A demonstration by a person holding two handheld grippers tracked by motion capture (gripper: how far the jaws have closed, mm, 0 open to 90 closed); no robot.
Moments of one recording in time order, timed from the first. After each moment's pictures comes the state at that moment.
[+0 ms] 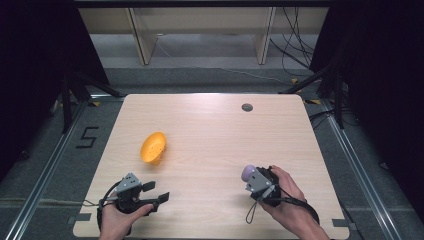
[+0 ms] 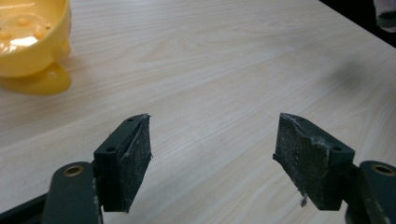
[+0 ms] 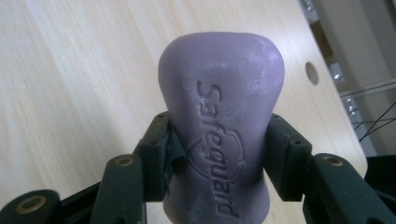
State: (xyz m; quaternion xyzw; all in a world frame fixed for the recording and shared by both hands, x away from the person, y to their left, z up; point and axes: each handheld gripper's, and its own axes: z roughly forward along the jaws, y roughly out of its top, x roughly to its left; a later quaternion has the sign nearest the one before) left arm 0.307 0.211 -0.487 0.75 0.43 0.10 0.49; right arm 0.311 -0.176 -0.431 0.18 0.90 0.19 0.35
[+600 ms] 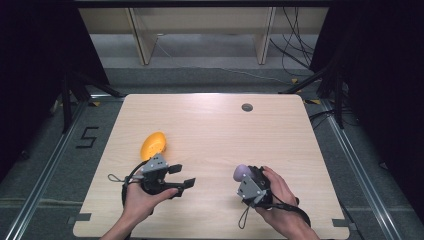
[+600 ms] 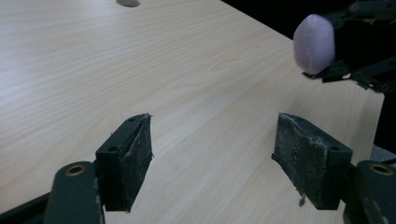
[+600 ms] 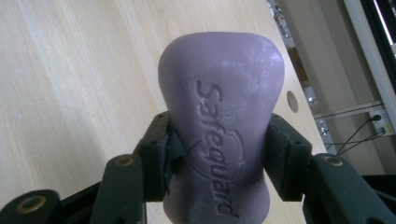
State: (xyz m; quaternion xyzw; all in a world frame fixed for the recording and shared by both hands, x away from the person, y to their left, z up) left arm 0.342 0.140 -0.438 0.78 0.34 0.08 0.51; right arm 0.304 -0.158 -0.434 0.14 0.88 0.19 0.41
